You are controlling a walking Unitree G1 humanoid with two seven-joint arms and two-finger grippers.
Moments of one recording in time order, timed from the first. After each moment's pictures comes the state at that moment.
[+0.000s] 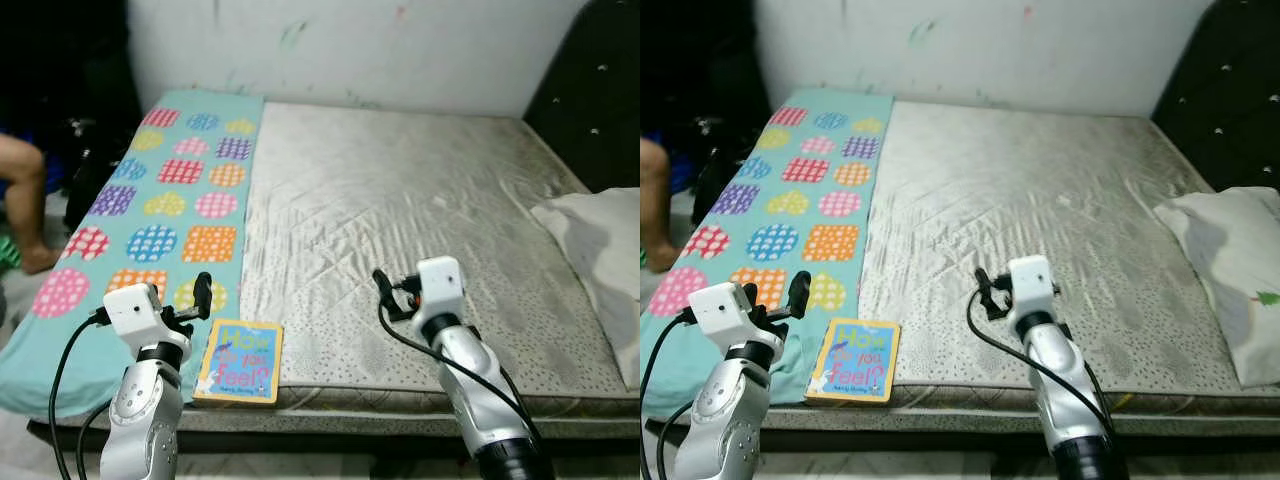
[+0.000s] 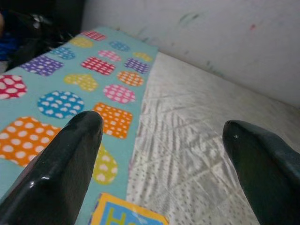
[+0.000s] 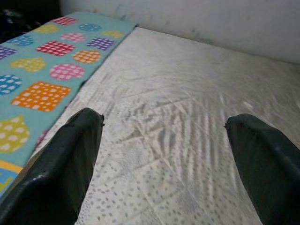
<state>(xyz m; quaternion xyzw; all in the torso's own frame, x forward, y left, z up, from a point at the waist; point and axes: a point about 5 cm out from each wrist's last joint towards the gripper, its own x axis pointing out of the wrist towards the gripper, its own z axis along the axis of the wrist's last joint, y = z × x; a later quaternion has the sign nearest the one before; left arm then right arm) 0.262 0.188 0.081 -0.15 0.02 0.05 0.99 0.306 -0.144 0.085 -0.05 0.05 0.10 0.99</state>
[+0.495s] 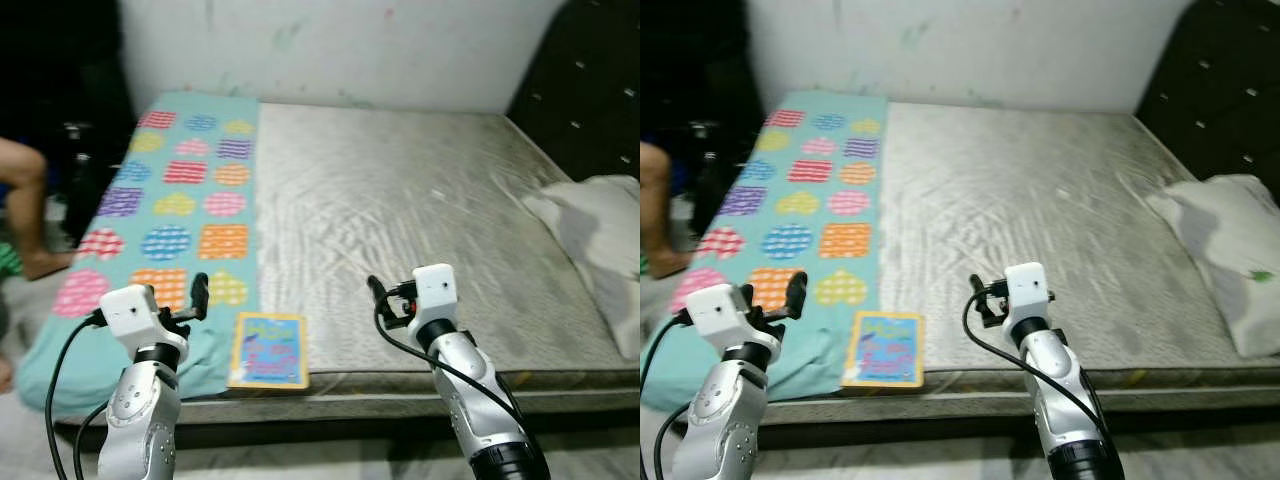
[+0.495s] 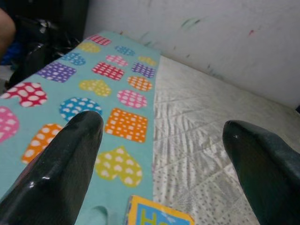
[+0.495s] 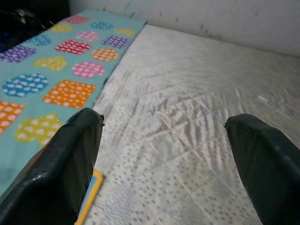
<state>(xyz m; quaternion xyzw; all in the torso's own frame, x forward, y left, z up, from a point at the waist) 0.260 0.190 0.081 -0.15 0.01 0.06 0.99 0.304 -0.137 0.080 -0.04 0.06 0.12 0.99</state>
